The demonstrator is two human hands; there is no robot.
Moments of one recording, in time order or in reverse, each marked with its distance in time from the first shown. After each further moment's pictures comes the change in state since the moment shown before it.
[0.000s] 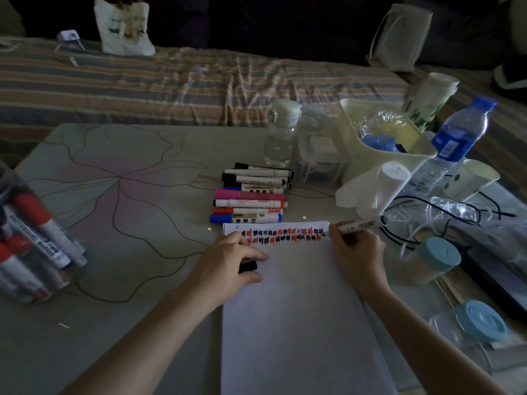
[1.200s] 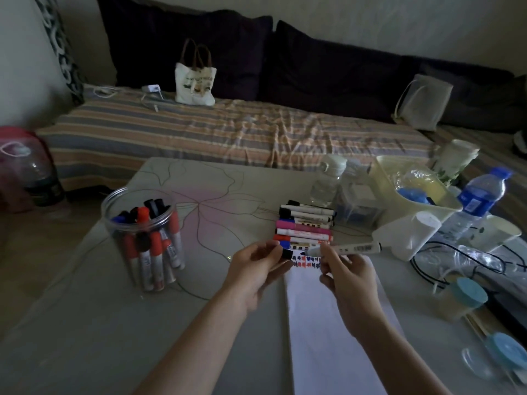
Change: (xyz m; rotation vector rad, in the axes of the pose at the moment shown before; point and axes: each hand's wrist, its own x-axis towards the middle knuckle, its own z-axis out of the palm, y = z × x) left_hand -0.056 0.009 -0.073 -1.601 0.356 -0.498; right_hand -0.108 -0.142 0.038 0.614 -0.263 0.185
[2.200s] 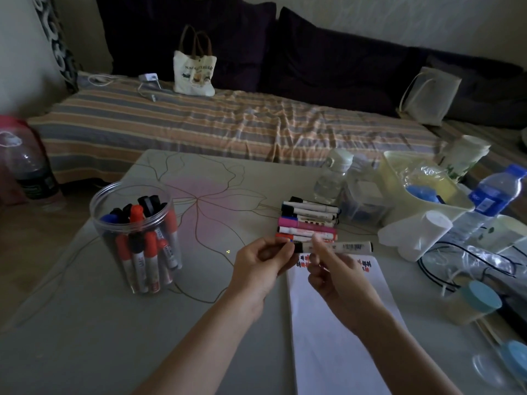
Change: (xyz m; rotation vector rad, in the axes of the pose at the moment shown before) left_hand 0.000 -0.001 0.007 0.087 0.005 0.132; right_hand 0.010 -0.006 0.016 0.199 -0.249 0.239
